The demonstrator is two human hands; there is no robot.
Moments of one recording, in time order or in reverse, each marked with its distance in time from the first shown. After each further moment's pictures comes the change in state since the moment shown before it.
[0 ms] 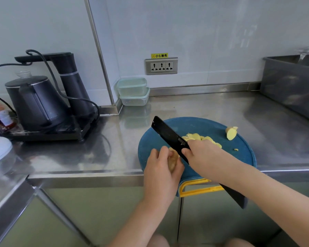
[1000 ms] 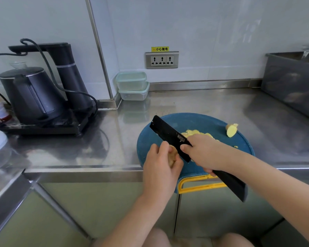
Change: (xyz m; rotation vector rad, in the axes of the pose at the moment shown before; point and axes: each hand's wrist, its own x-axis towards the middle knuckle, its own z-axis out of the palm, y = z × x) left_hand 0.003 0.004 -0.001 0.033 0.008 0.012; right_hand 0.008 0.005 -0.012 0.205 -0.220 0.041
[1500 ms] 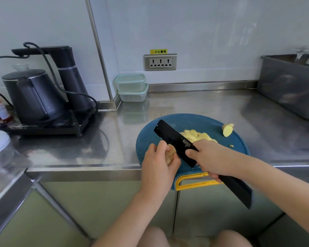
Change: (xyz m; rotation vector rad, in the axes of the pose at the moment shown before) left_hand 0.000 0.002 -0.005 -0.030 -0.029 -0.013; right_hand -0.017 0.015 0.000 0.094 -0.119 0.047
